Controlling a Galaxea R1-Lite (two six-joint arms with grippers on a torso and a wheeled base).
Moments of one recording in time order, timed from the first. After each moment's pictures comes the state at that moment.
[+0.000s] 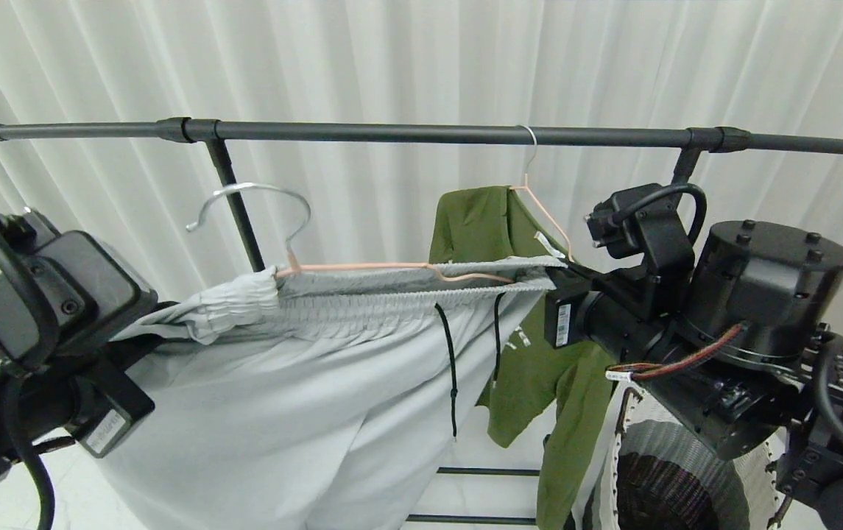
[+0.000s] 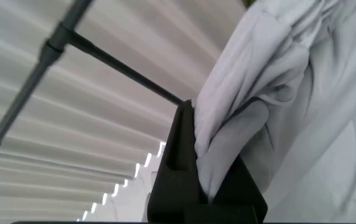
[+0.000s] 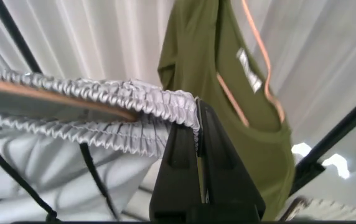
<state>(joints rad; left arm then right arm) -0.53 1.07 -0.68 -0.10 0.34 0.75 0.90 1.69 -0.81 -0.89 -0.51 -0.04</state>
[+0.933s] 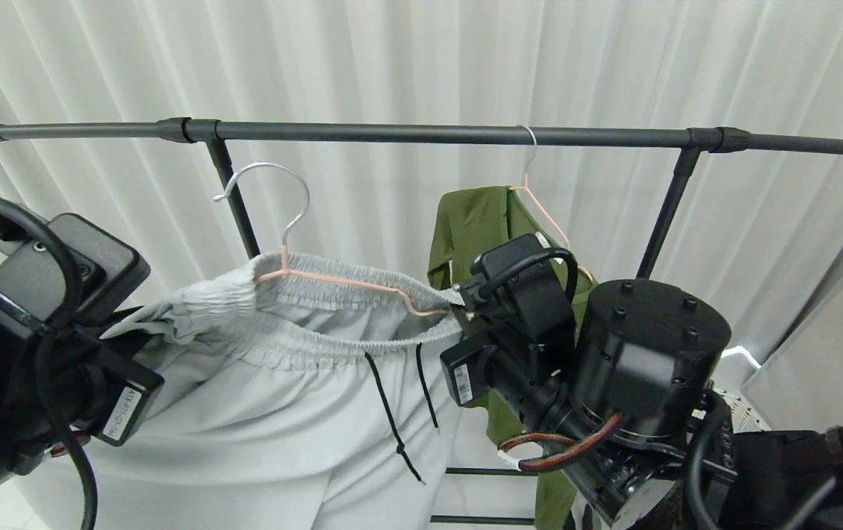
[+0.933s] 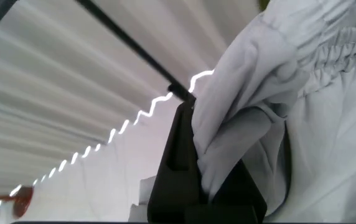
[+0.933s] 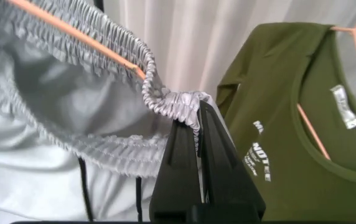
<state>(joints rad) -0.58 1.11 -0.68 -0.10 0.61 0.50 1.10 1.86 -0.89 -1.00 -0.51 -0.14</state>
